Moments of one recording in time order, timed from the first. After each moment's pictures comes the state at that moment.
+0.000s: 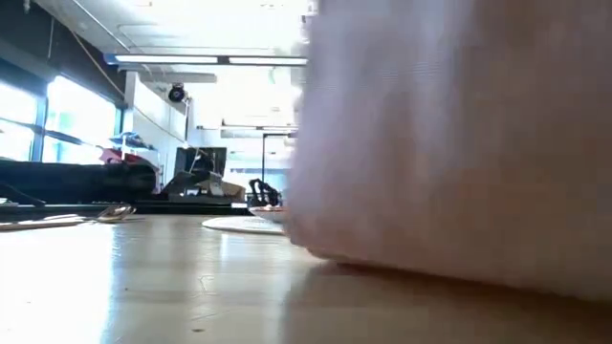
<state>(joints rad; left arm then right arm) -0.55 2.16 2.04 -0.81 -0.11 0.10 0.99 1.92 1.56 -0.58 0.39 0.99</state>
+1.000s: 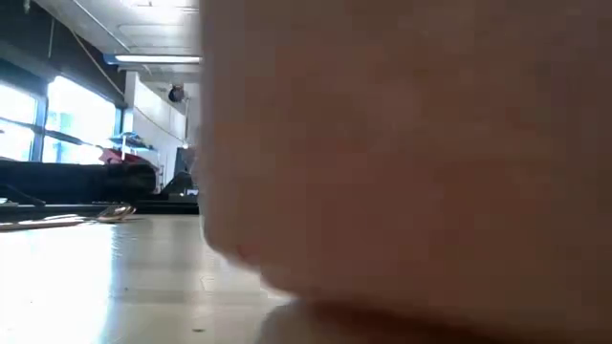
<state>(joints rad) -0.57 2.16 2.07 -0.76 0.10 0.10 1.02 1.95 1.56 -0.30 0.36 0.84</state>
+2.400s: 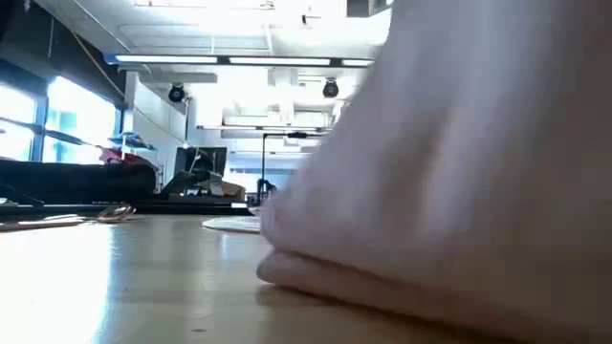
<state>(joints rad) -0.41 2.19 2.06 -0.75 0.05 0.25 1.07 1.93 1.56 -0.70 0.48 1.03</state>
